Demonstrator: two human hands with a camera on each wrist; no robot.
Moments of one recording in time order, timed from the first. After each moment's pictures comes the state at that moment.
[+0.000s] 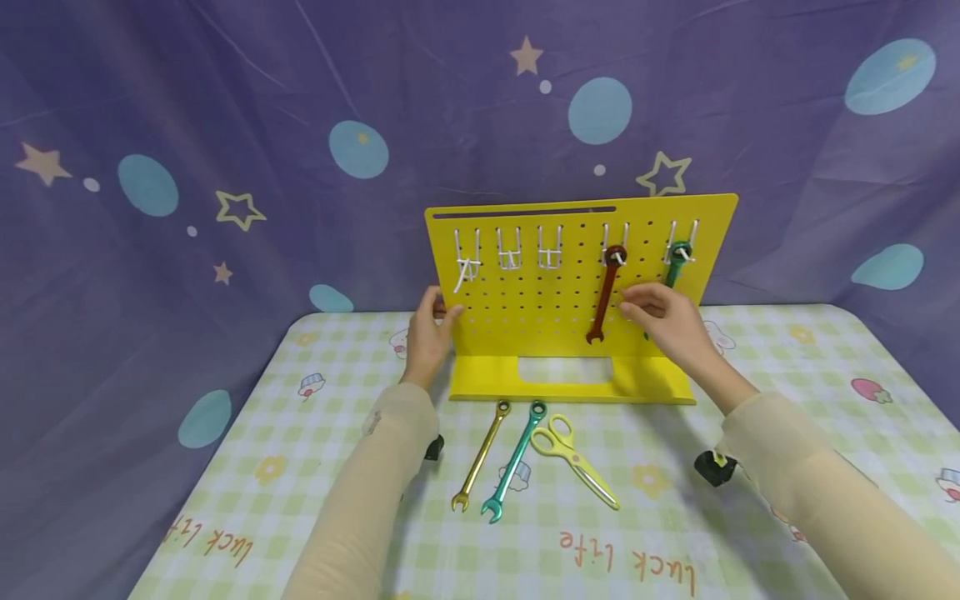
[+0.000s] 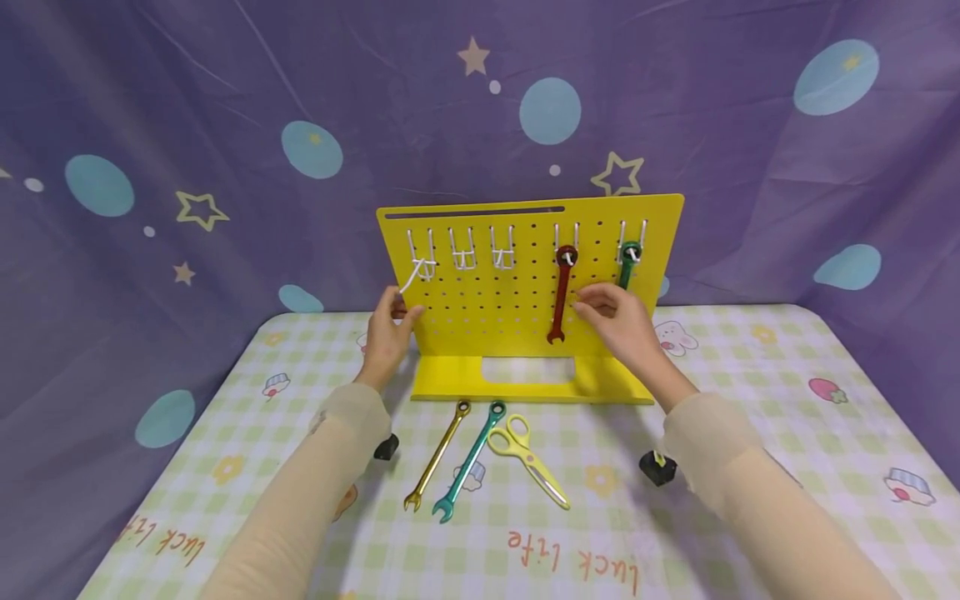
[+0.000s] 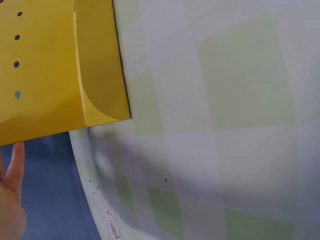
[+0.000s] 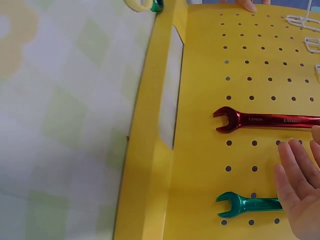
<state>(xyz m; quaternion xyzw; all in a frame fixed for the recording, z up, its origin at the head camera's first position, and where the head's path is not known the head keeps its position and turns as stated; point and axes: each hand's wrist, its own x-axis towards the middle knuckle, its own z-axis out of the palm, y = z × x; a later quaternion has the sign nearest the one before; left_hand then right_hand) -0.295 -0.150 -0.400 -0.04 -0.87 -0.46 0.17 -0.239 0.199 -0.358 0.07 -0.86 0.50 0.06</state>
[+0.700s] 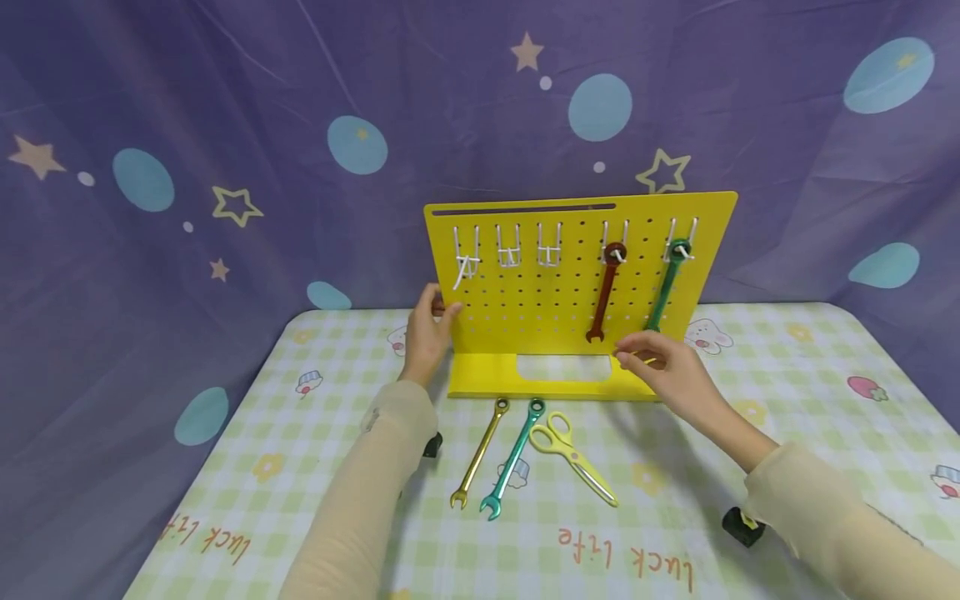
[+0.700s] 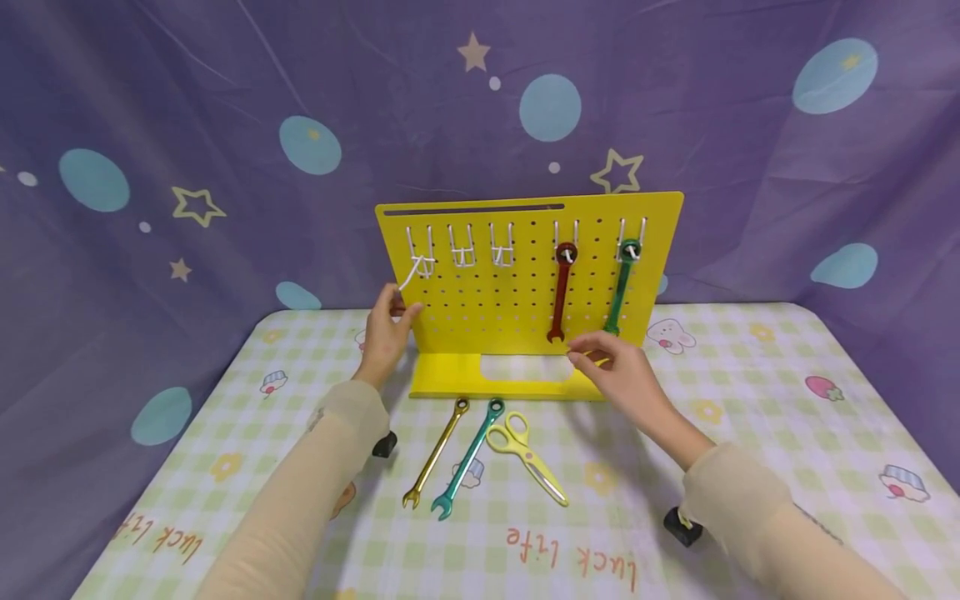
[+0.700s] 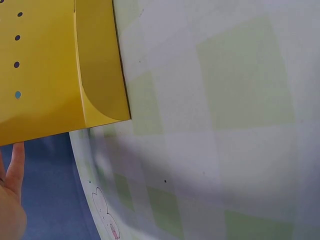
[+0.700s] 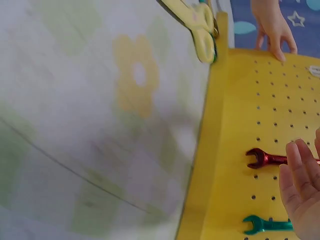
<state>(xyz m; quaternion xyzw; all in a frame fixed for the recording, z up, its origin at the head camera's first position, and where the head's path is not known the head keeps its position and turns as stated) -0.294 -0.150 -0.399 -0.04 -0.87 -0.47 0.16 -0.188 0.193 -0.388 0.13 -0.87 0.47 0.07</state>
